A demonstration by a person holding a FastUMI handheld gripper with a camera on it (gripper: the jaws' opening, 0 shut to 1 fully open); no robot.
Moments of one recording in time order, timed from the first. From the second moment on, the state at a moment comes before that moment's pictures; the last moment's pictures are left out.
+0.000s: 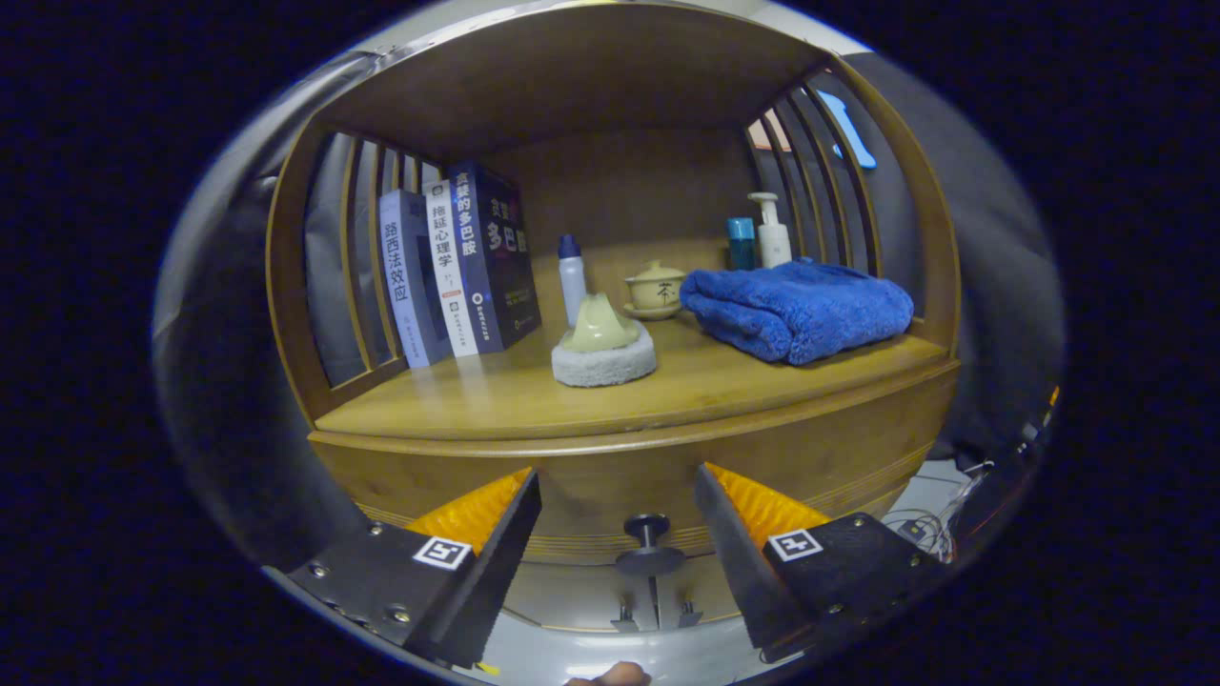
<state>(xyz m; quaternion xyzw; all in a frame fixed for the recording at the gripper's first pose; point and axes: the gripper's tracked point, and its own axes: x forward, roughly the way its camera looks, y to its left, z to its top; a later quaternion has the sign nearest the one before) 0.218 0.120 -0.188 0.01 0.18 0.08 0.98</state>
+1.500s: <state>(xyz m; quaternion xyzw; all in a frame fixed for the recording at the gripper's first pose) 0.081 -0.006 0.094 -0.02 -0.03 -0.01 1.00</state>
